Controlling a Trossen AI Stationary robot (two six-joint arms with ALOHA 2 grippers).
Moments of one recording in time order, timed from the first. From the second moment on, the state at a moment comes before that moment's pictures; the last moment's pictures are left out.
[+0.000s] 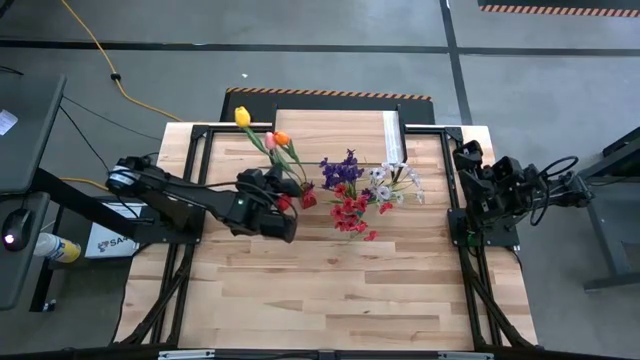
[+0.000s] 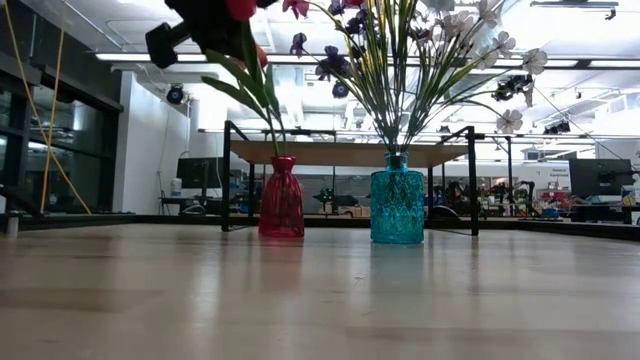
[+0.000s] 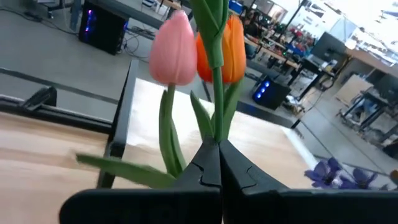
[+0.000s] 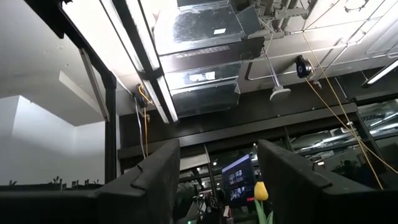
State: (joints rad) left arm -0.26 1.51 1.20 -0.90 -1.40 -1.73; right arm 0.20 0.34 0.33 0.82 0.23 0.03
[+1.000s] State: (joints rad) left arm -0.26 1.19 1.20 -0.90 -1.21 -1.01; right arm 0.20 0.34 0.33 0.78 0.28 0.02
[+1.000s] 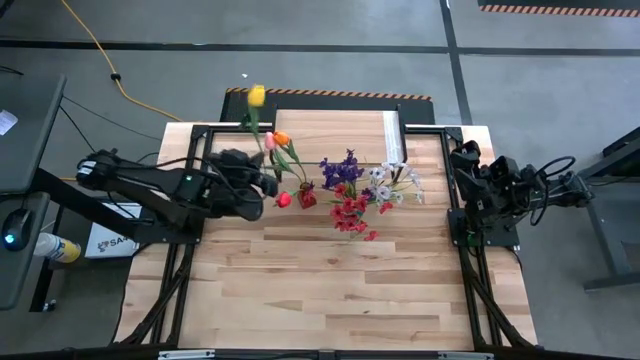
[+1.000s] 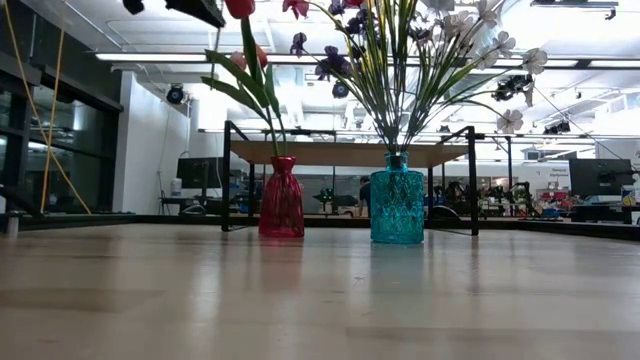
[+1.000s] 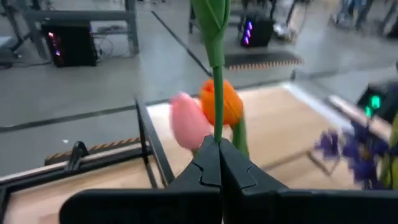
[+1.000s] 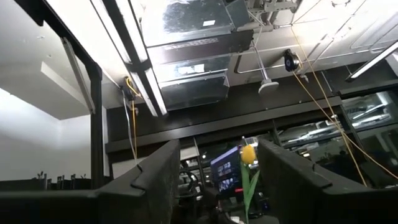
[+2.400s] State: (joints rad) left arm 0.14 1.22 1.06 -0.11 -0.51 -0.22; right arm 0.20 0.43 0.33 0.75 0.28 0.12
